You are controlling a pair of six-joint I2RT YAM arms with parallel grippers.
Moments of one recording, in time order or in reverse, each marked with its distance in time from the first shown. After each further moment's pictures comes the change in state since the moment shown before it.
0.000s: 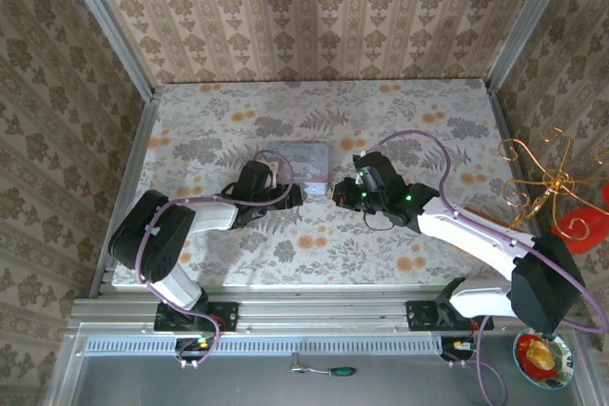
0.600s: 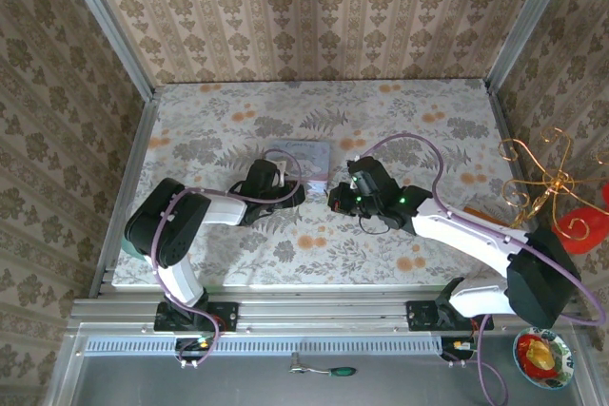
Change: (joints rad) left arm -0.016 0.110 0.043 0.098 0.054 -0.056; right arm 0.038 0.033 -0.011 0.017 0.001 0.039
